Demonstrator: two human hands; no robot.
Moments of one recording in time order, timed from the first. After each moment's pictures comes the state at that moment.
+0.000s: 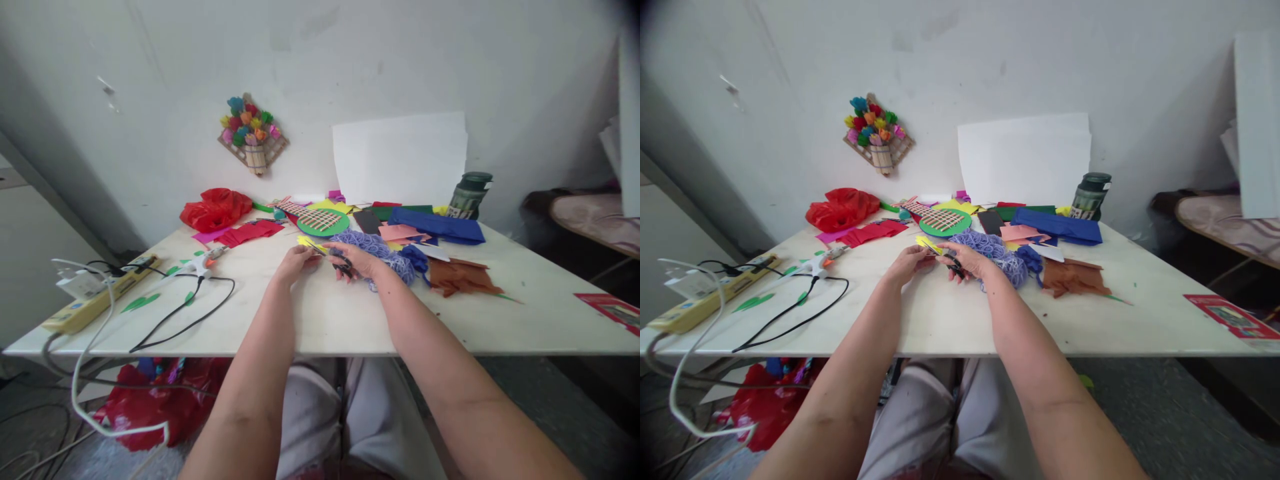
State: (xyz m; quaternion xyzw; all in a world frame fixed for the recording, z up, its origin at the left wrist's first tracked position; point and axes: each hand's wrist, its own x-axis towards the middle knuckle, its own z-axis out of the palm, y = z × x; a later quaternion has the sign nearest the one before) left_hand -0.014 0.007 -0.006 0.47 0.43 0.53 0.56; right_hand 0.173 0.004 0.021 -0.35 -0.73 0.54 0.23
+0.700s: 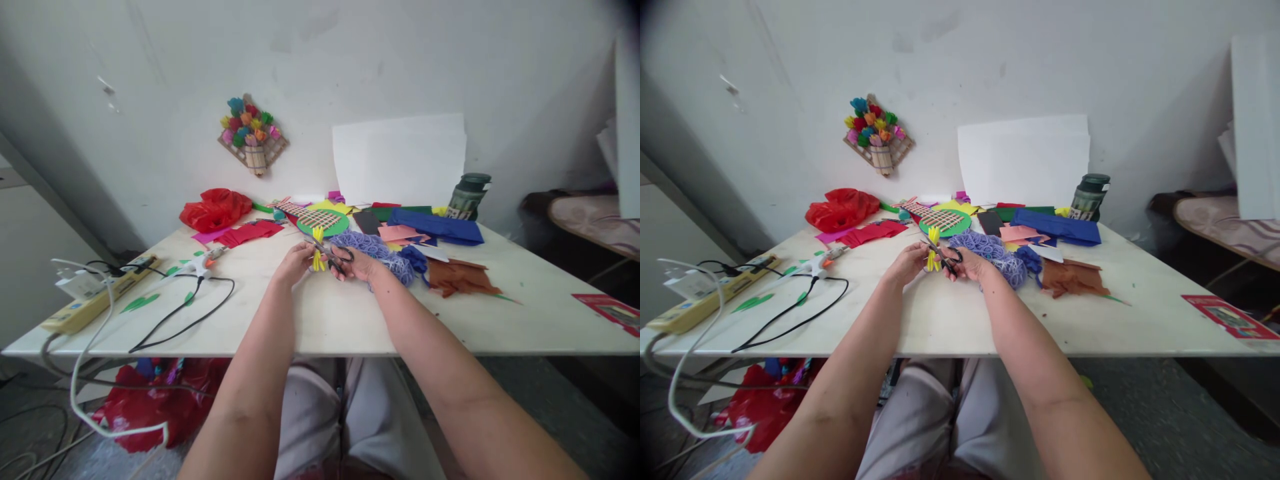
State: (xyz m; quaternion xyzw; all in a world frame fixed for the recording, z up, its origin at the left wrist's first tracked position) left_hand -0.010 0.003 -0.002 0.47 0.31 0.56 0.60; right_hand 0.169 0.010 0.013 -0.30 -0.62 0.68 0.25
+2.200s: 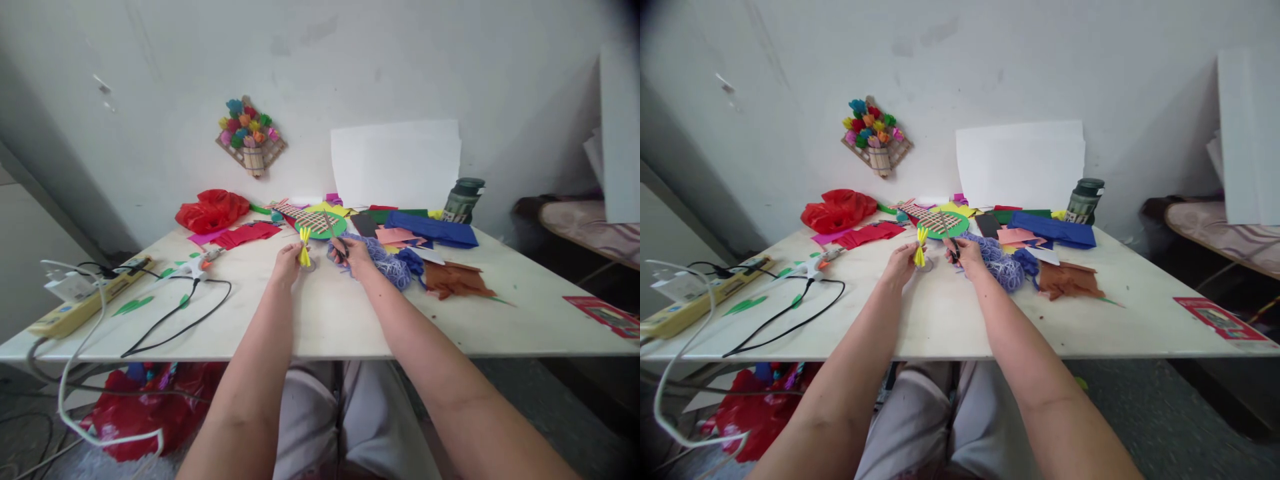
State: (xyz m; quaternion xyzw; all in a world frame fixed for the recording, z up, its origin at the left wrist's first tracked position) left_hand -0.011 0.018 -0.006 0.34 0.35 0.69 0.54; right_hand 0.153 0.029 0.000 -0.35 -0.54 0.53 0.56
